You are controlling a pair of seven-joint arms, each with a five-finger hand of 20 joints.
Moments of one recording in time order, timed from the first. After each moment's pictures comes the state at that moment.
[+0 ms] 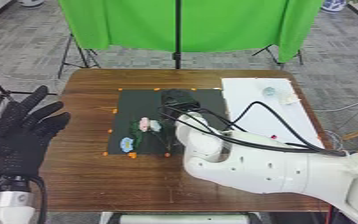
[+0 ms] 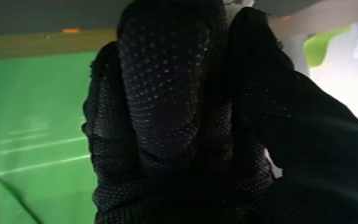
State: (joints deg) left arm 143.0 -48.1 -104.1 -139.3 25.4 22.8 27.6; right arm -34.9 -64.2 1.8 -95.2 -112.0 10.2 53.2
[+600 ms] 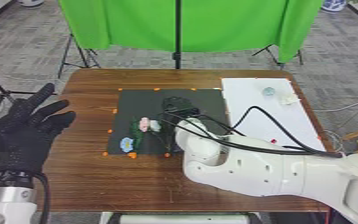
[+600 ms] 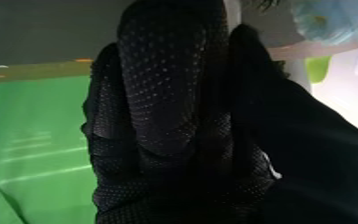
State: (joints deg) left arm 141.1 -47.9 -103.8 -138.7 26.4 21.4 24.7; right arm -35.2 -64.5 0.2 -94.3 -110.1 9.7 54.1
